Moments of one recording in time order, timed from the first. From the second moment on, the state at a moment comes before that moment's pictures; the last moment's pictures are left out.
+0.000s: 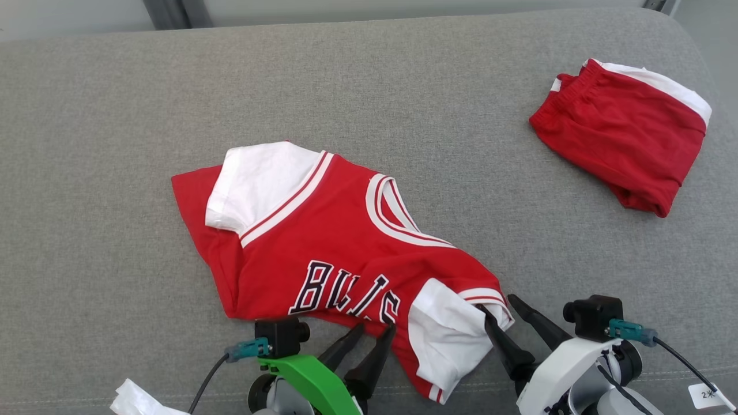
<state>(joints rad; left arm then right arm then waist) -0.16 0.06 -0.74 0.30 -0.99 -0.12 -0.06 0.01 -0.25 0.52 0.15 0.58 0.03 -0.05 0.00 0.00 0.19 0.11</state>
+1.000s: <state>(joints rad) -0.16 0.05 -0.71 0.30 -1.05 -0.12 -0.11 -0.20 -0.20 0.47 -0.17 0.89 0.11 0.17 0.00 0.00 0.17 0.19</state>
